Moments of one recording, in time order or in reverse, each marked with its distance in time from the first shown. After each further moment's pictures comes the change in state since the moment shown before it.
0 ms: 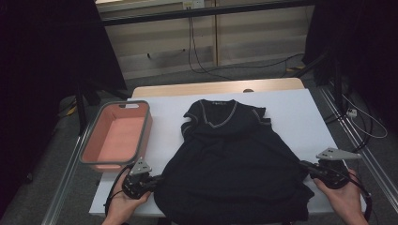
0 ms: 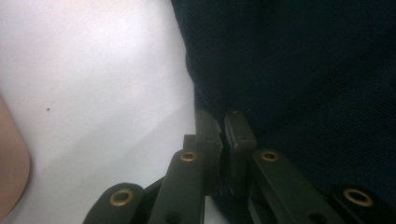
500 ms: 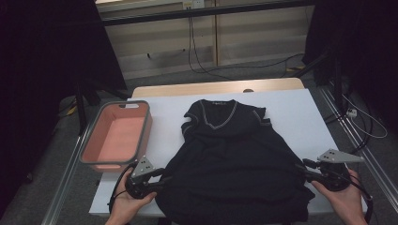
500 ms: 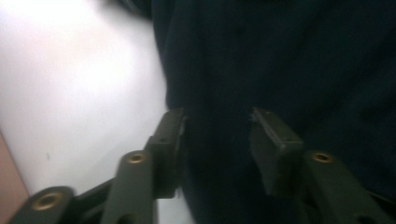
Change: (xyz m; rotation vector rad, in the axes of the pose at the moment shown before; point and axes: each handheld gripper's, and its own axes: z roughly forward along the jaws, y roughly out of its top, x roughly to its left) left arm -0.019 0.017 -0.007 -0.111 0.020 0.077; right arm 0.010 0.003 -0.005 -0.061 0.031 -0.027
